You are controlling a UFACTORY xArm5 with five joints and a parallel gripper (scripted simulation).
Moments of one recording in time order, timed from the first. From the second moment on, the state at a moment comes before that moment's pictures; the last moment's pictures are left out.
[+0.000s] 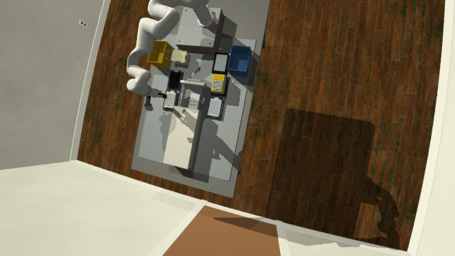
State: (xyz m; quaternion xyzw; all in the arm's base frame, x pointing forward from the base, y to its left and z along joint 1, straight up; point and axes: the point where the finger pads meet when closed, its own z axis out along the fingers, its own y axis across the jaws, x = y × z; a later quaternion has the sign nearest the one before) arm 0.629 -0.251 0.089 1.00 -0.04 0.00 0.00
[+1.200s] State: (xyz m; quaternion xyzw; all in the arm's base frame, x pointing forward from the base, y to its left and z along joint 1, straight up) arm 0.630 -0.251 0.052 1.00 -0.04 0.00 0.00
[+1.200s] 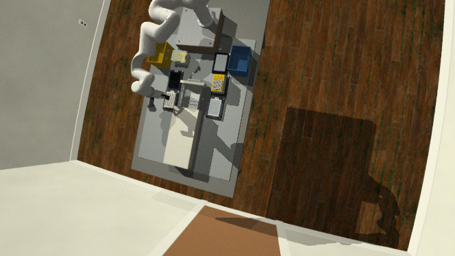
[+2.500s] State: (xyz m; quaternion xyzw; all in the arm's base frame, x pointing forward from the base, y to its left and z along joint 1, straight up) arm 0.629 -0.251 -0.006 1.00 -0.04 0.00 0.00
